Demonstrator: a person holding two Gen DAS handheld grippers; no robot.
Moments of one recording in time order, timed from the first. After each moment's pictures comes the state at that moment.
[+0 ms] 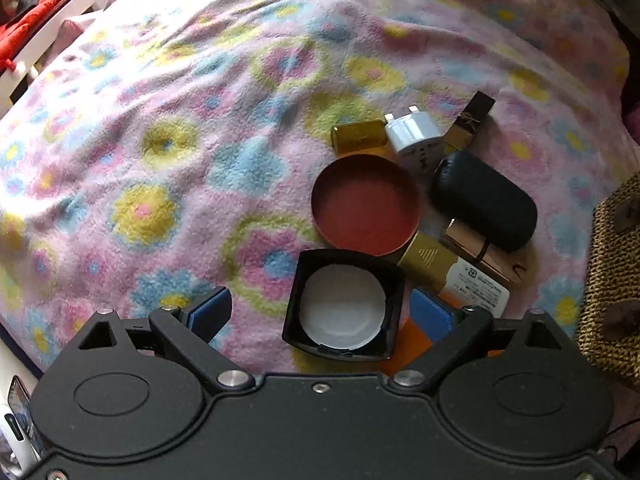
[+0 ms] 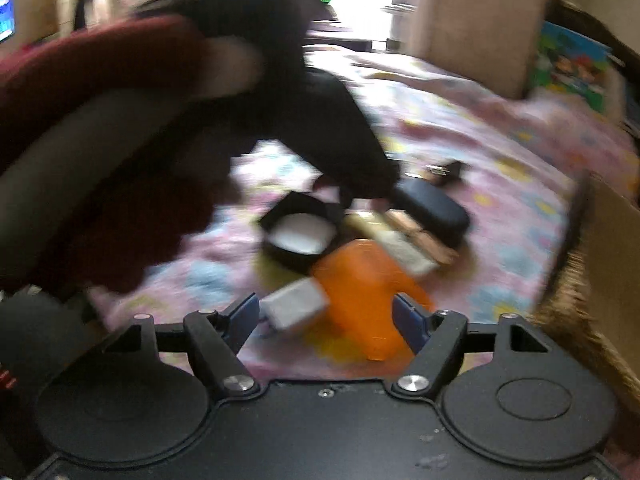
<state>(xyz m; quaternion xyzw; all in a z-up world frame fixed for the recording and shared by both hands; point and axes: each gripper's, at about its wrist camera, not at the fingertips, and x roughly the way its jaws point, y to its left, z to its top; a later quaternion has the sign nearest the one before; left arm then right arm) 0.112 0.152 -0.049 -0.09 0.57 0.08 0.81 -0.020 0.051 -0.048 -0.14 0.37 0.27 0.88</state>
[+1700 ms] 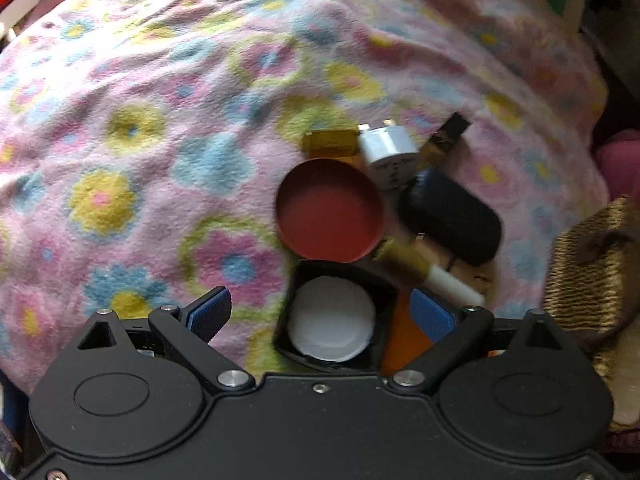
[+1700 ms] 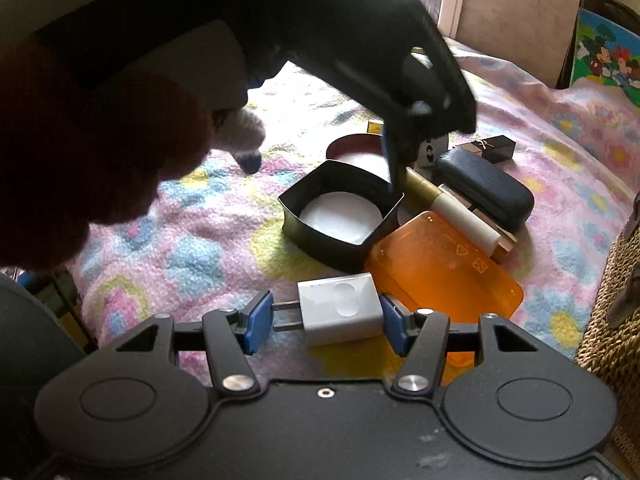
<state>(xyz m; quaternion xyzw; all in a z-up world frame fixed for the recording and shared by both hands) 0.118 0.155 -0.049 -0.17 0.56 0.03 0.81 0.012 0.055 -0.084 -0.14 0.39 0.27 0.87</state>
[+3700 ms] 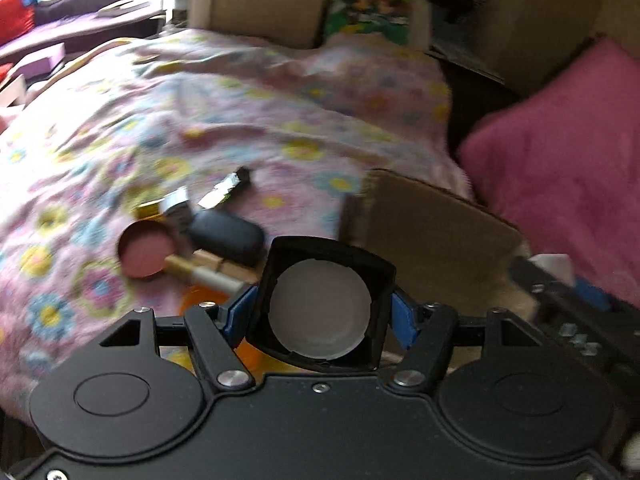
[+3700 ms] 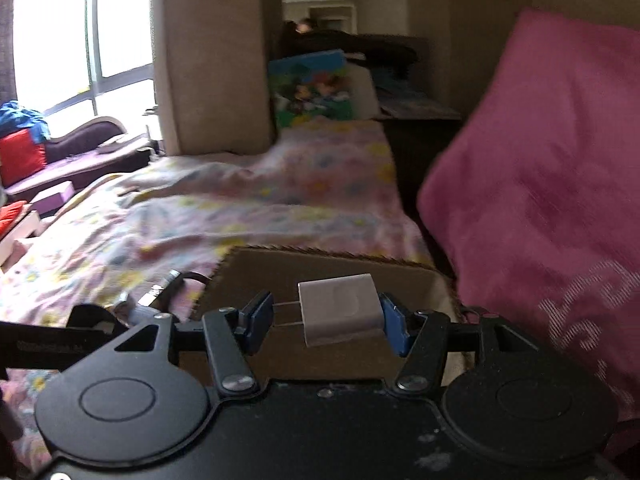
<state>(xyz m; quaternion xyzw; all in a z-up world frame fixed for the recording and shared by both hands) 0.050 -0.005 0.054 -0.10 0.43 -0.06 0.89 0.005 -0.185 0.056 0.04 0.30 -0.06 0.95</state>
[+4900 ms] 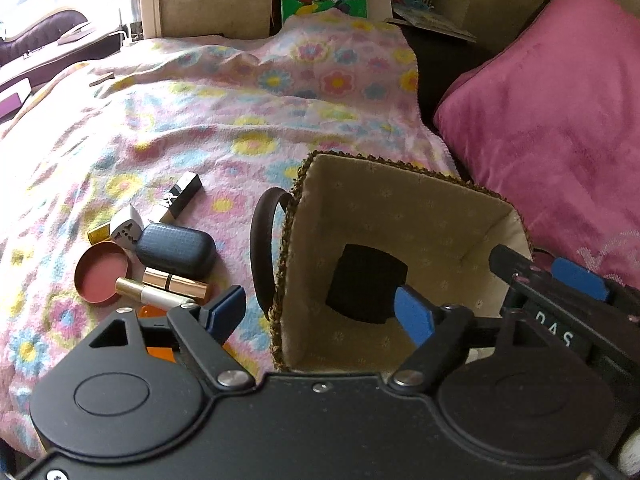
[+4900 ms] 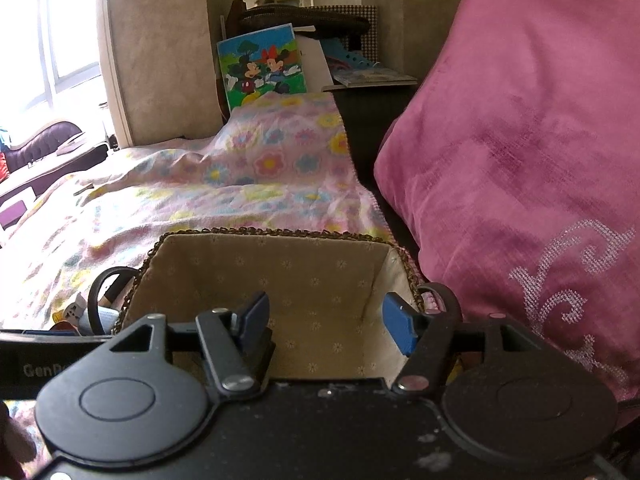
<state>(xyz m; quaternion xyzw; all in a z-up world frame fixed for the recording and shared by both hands) 0.070 -0.056 0.039 -0.03 0.45 -0.09 0.89 0.026 -0.209 0.028 0.06 0.32 -0.11 0.94</state>
